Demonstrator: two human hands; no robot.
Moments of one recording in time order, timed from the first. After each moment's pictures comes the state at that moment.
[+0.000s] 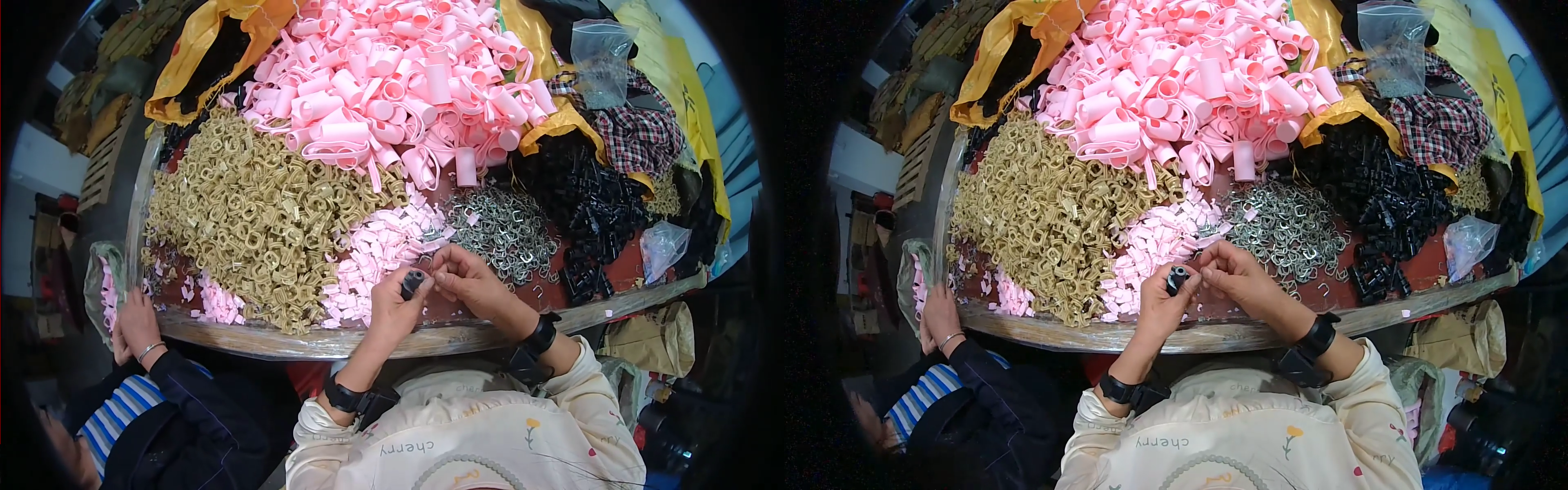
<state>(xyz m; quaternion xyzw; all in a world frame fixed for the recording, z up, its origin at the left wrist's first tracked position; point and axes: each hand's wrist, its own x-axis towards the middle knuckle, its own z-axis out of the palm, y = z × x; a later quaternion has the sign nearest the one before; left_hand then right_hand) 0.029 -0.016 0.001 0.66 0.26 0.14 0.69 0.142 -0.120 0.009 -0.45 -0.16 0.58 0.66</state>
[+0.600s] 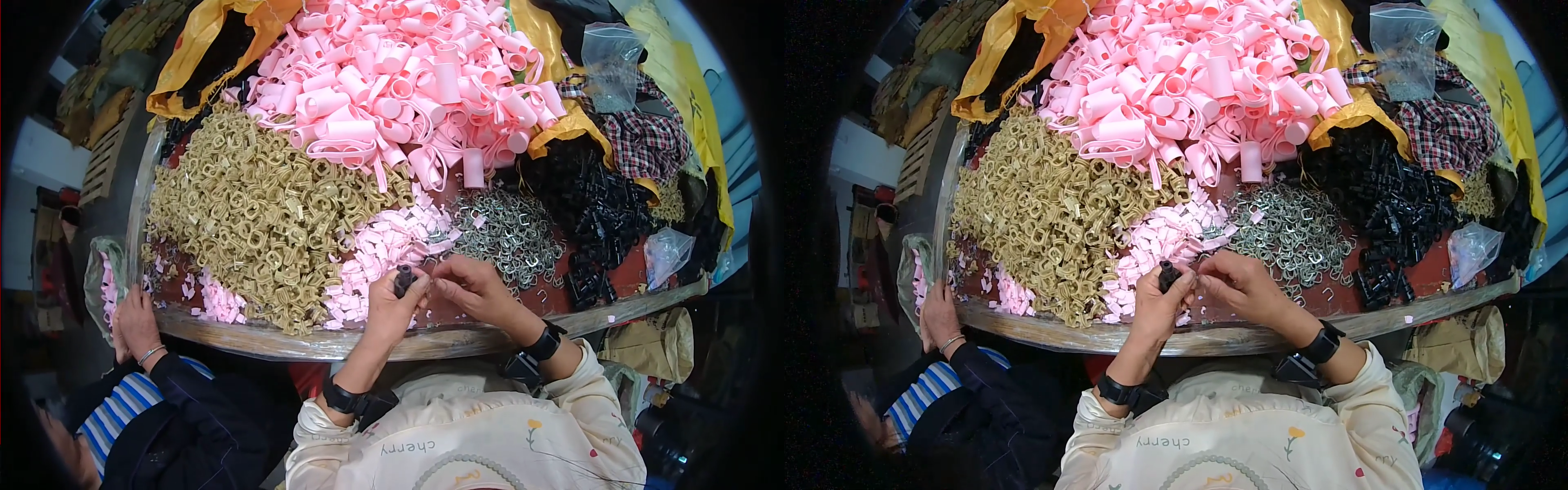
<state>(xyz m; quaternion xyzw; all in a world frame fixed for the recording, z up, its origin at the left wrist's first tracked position) 0.028 -0.010 0.010 0.49 0.29 0.14 0.81 0.143 -0.116 0.028 -0.69 -0.46 0.28 0.48</state>
